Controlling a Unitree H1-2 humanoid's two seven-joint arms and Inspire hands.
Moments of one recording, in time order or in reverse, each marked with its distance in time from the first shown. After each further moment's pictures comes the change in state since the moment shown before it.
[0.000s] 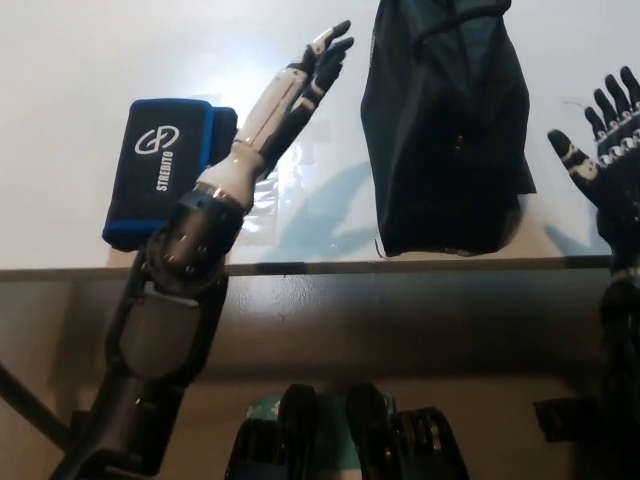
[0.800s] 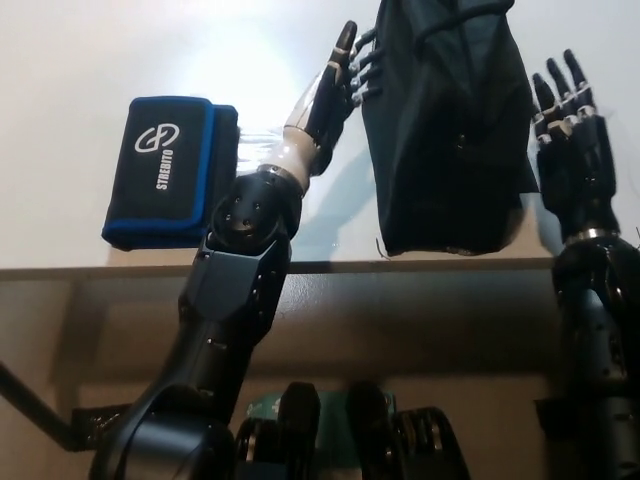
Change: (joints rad) left_arm -0.166 -0.143 0.158 0.406 -0.196 0.019 0.000; right_arm -0.136 0.079 -0.051 0.198 0.232 0.101 0.096
